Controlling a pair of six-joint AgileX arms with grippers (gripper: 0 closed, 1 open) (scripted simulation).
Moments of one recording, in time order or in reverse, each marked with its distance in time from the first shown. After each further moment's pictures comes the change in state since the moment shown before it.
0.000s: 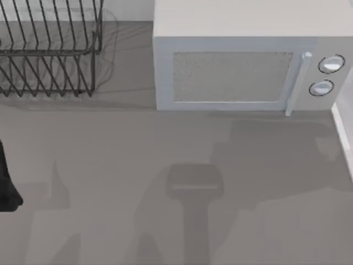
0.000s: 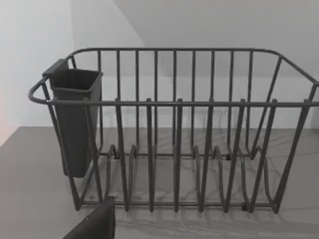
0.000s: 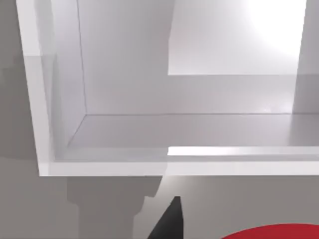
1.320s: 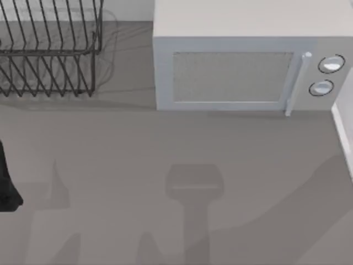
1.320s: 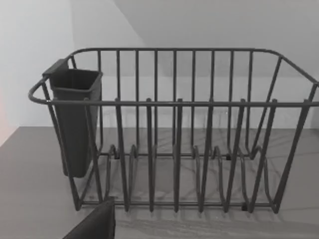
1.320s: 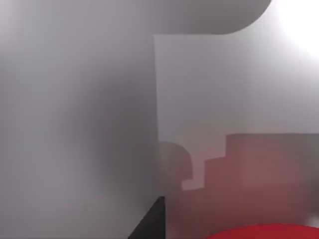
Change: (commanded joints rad) left arm 0.000 0.000 0.000 0.000 0.000 0.000; right arm 0.005 0.386 -0.631 0.961 0.019 0.001
